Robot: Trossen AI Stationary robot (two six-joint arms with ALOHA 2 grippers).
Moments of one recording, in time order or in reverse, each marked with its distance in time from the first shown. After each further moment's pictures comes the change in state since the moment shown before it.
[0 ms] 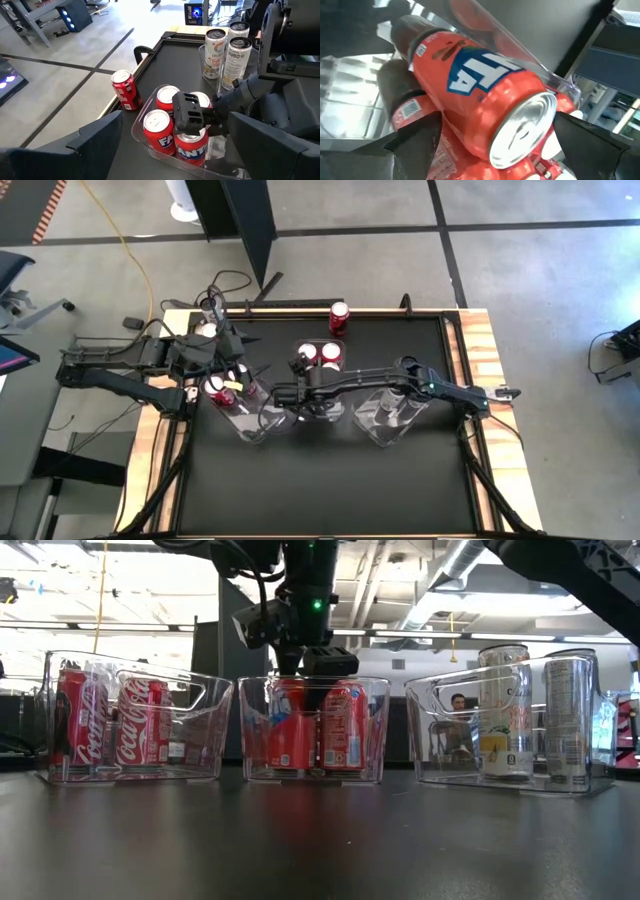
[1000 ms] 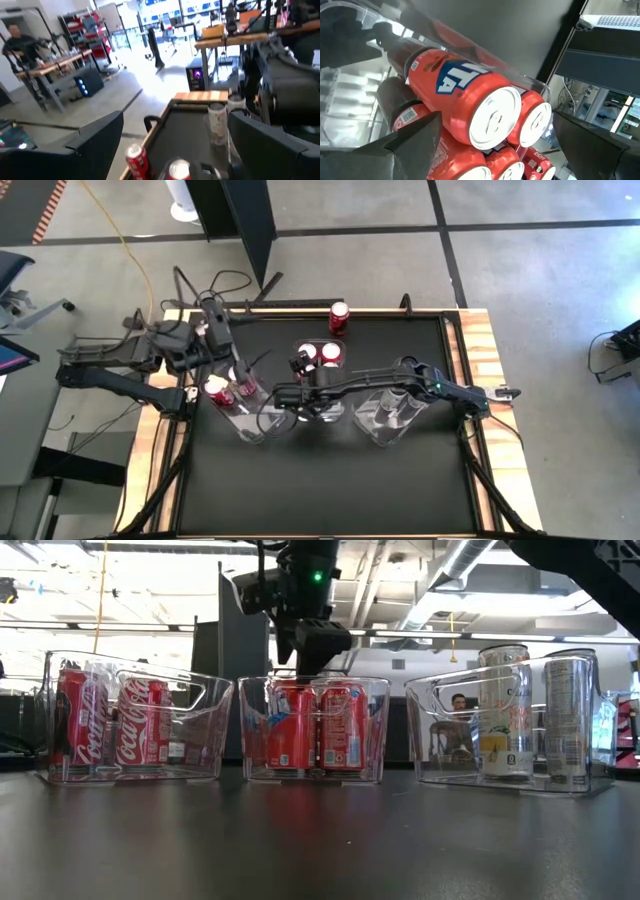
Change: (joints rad) left arm 0.000 -0.002 0.070 0.304 0.000 0.251; right arm 0.026 -0.058 -0.001 0.042 0.020 0.045
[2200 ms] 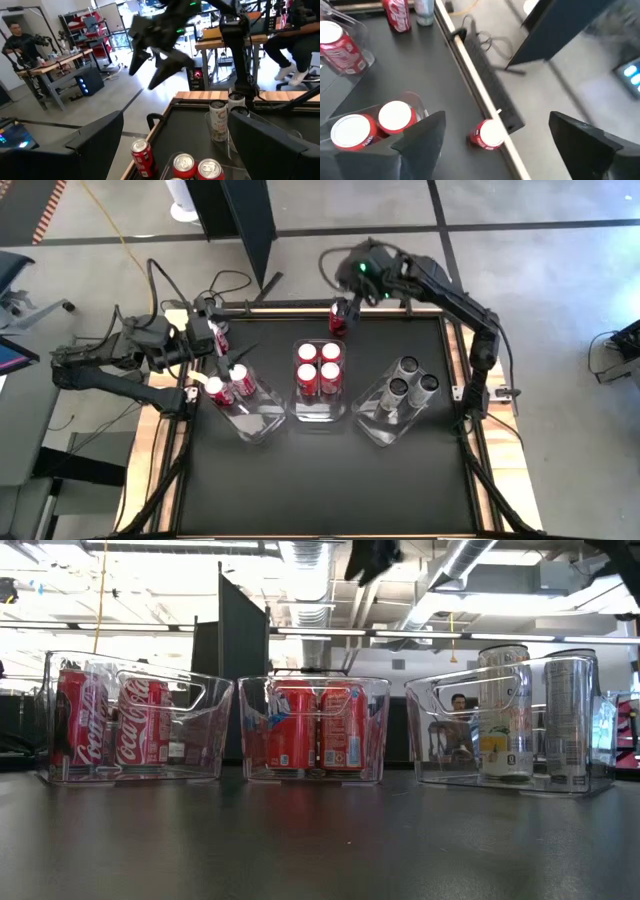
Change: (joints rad) left arm 0.000 -0.081 0.032 -0.114 0.000 -0.011; right arm -0.465 -0.490 -0.004 0.083 -0.397 0.331
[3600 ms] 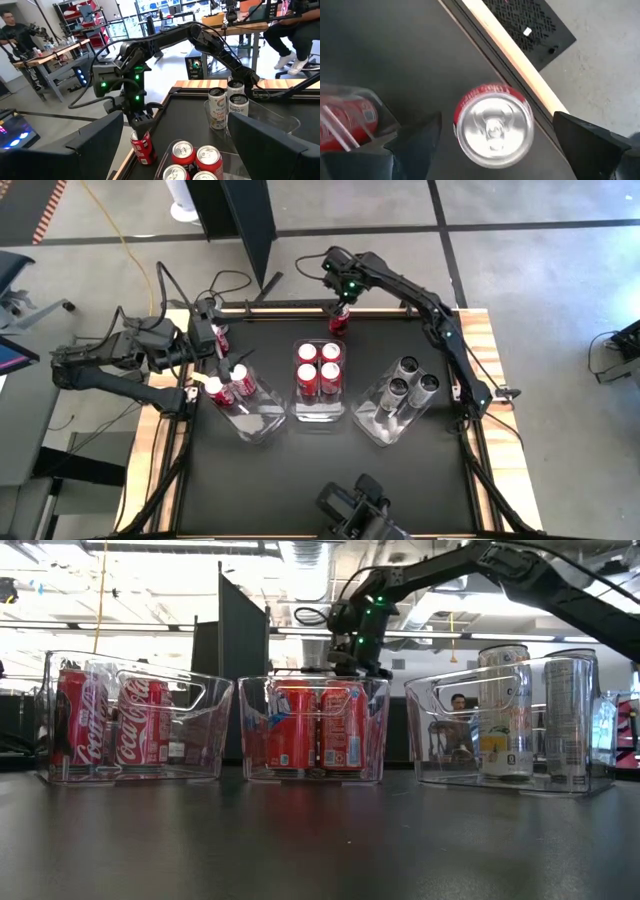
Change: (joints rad) left arm 0.000 0.000 0.000 -0.067 0.000 -0.024; right arm -0.266 0.427 -0.002 -0.045 -0.265 0.190
